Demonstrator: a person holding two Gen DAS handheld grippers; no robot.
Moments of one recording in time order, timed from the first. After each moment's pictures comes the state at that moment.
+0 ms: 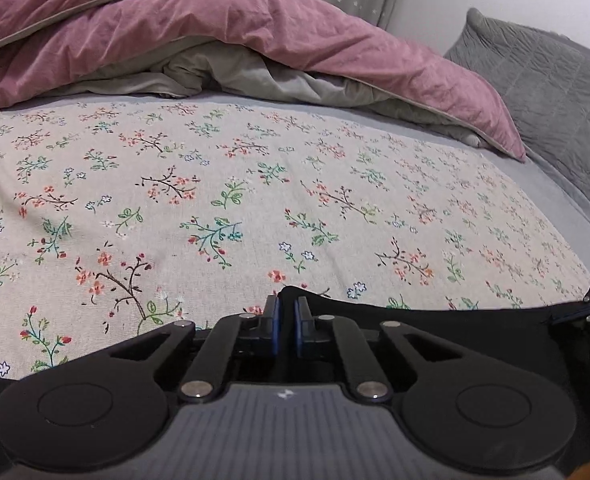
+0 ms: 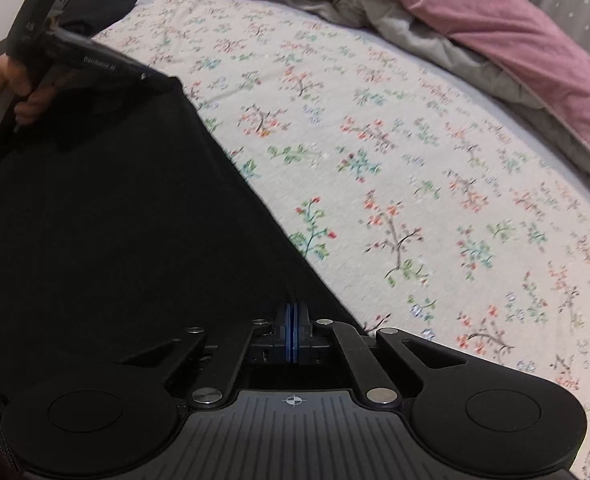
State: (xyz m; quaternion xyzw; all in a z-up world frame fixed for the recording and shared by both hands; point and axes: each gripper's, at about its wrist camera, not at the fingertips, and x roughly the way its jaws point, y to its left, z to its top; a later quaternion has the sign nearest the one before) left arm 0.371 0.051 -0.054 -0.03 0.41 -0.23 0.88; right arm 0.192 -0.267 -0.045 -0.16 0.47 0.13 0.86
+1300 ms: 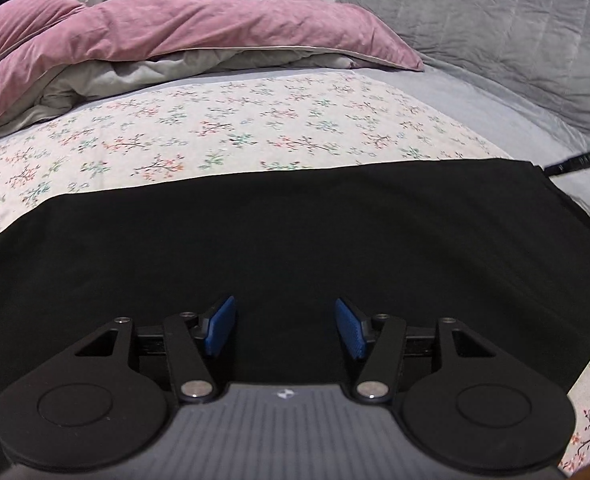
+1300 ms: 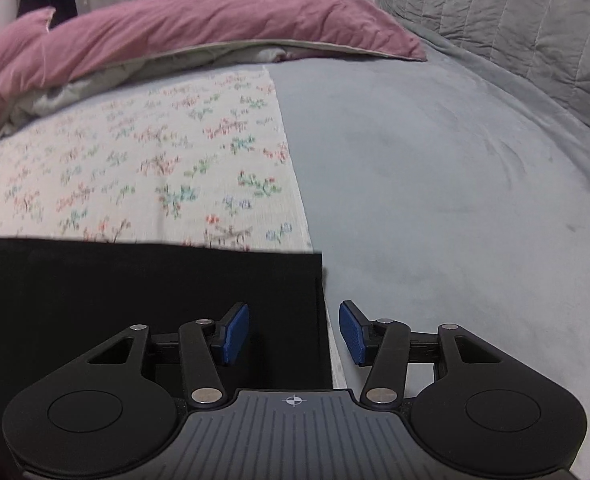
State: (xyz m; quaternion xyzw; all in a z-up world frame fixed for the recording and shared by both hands) left arm 0.211 -0.077 -0.053 0.09 0.40 -0.32 0.86; right arm -0.031 -0.520 -0.036 0.10 0.39 -0.24 0.88
